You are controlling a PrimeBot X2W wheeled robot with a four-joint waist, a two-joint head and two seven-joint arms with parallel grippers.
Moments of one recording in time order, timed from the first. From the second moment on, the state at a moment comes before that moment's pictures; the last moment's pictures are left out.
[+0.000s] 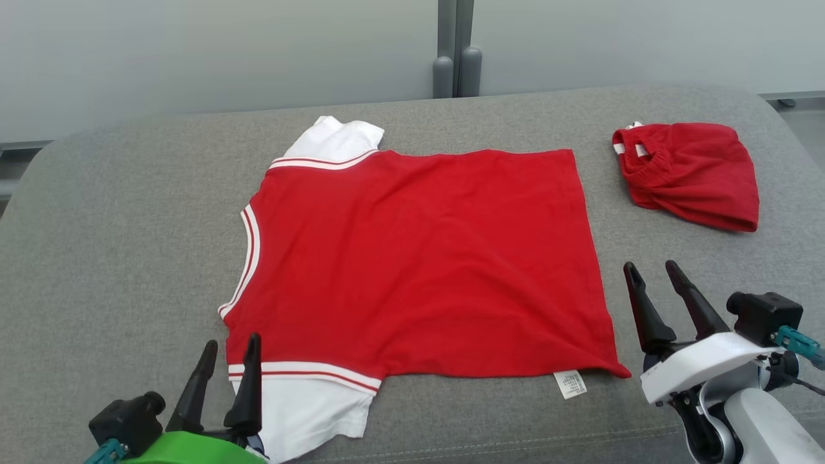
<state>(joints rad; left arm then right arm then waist) 0.11 0.11 -0.22 0.08 -0.66 -0.04 -0.23 -0.04 -0.26 0.31 0.23 0.57 0.02 -0.25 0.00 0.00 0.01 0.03</state>
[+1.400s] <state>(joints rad) 0.11 0.10 -0.21 0.05 -0.50 0.06 -0.25 -0.03 -0.20 0.27 0.15 0.44 -0.05 -0.25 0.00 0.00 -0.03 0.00</state>
